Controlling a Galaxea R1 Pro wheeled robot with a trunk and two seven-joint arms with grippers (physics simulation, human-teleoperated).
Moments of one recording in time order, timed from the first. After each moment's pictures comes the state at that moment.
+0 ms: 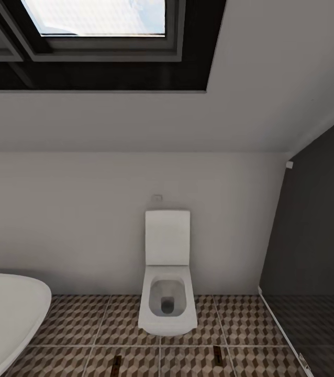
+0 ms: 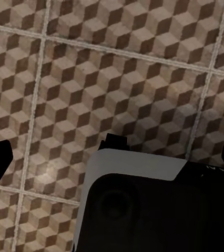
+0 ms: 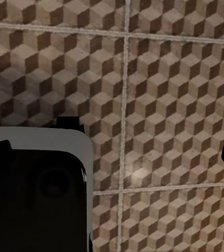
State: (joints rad) left arm -0.20 0.02 -0.22 -0.01 0.40 -0.04 0.08; right arm -0.17 -0.03 0.31 0.03 -0.25 -0.06 -0.13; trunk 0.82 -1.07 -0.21
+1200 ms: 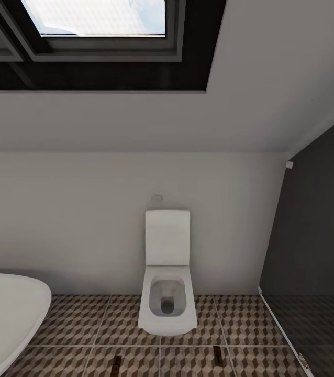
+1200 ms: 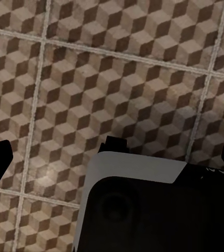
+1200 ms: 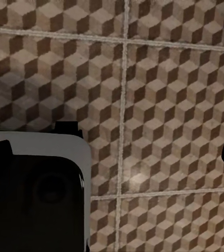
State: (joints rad) left arm -0.20 0.02 -0.22 -0.02 0.40 -0.04 0.08; right arm -0.17 -0.04 0.32 0.02 -0.24 -0.07 -0.13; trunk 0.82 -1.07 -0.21
